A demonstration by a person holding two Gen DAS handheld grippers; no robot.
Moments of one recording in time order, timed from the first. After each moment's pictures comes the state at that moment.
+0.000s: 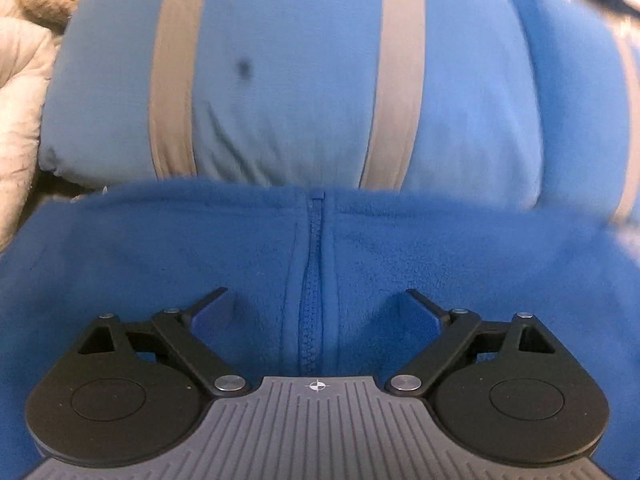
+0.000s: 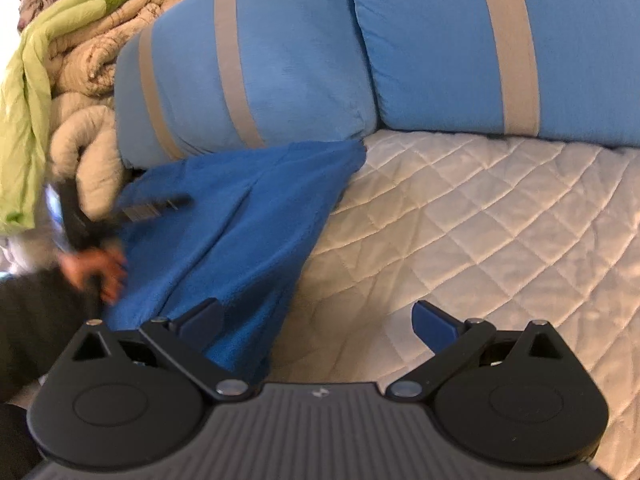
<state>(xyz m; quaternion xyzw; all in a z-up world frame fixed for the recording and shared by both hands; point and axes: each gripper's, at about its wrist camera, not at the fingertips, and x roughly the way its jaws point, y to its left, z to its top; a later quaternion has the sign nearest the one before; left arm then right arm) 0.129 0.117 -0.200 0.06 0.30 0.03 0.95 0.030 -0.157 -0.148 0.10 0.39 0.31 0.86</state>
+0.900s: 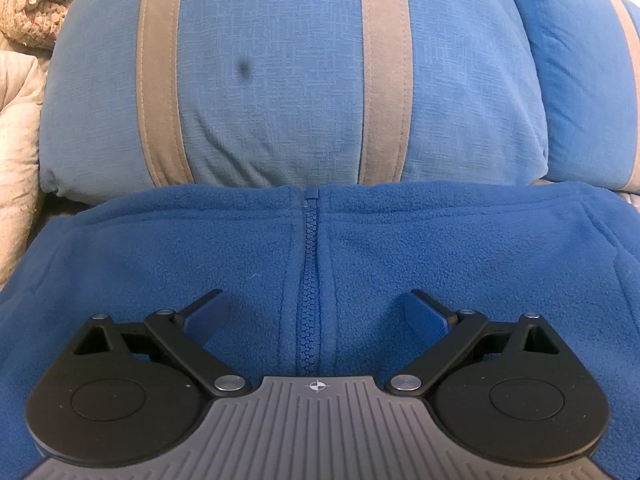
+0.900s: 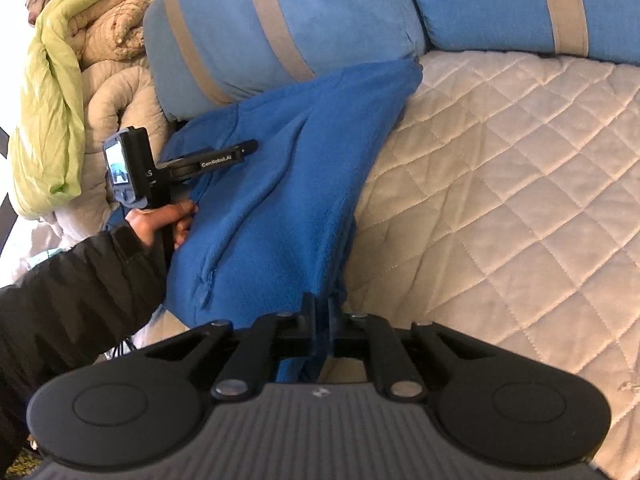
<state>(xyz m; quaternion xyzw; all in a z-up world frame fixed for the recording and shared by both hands) 0.138 0.114 -0.212 0.08 0.30 -0.02 0.95 0.008 -0.143 -0.152 0.12 0.47 0.35 0.80</state>
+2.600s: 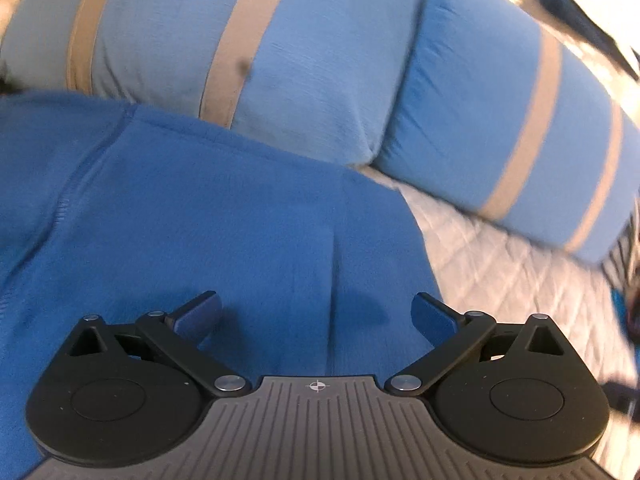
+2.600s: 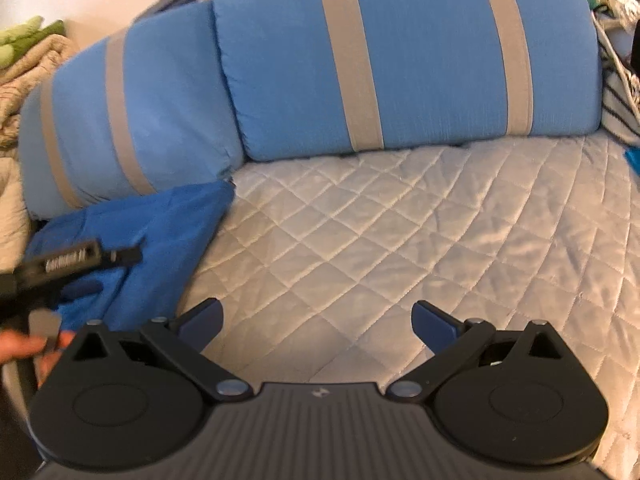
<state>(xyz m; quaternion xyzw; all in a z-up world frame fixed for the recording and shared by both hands) 0.067 0.015 -0.210 -0.09 0.36 -0.12 0.92 -0.017 -0.213 -0.123 0.10 0.36 0.11 0.92</state>
